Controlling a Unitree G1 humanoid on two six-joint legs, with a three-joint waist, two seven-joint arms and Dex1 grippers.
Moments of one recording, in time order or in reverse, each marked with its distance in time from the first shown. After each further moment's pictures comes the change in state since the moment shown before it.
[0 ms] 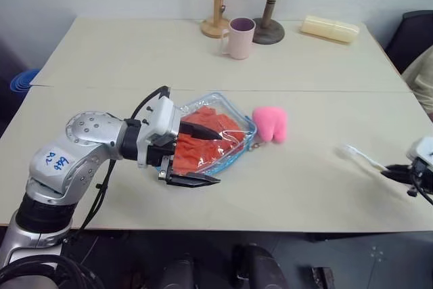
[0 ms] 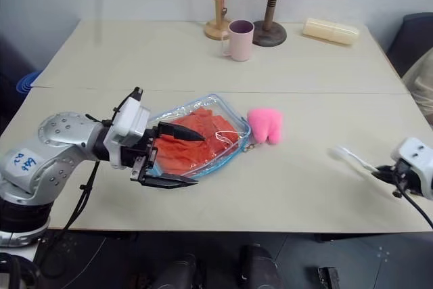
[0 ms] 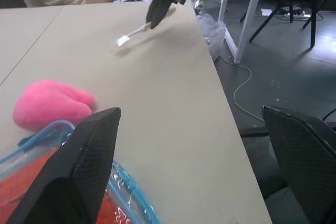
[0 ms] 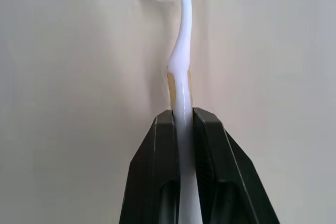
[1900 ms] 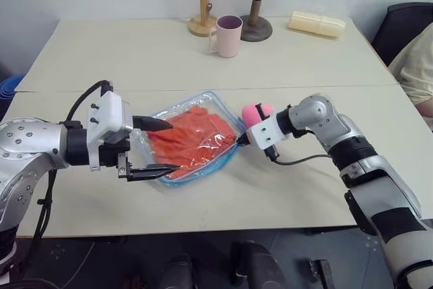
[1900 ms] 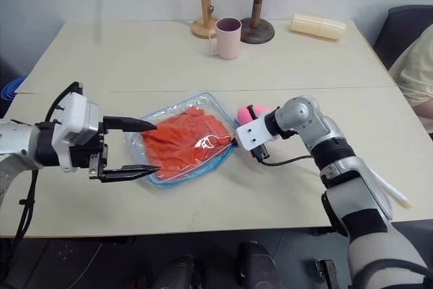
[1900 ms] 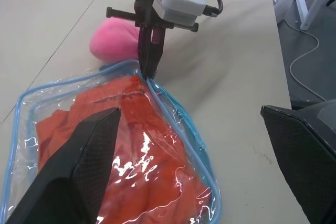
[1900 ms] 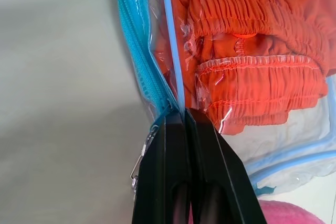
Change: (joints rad) left arm 0.241 0.241 0.295 -0.113 -0.048 0.063 0.098; right arm -0.993 0.552 0.804 0.400 -0.383 -0.866 0.137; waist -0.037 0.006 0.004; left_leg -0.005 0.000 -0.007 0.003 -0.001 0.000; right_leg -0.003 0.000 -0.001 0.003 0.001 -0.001
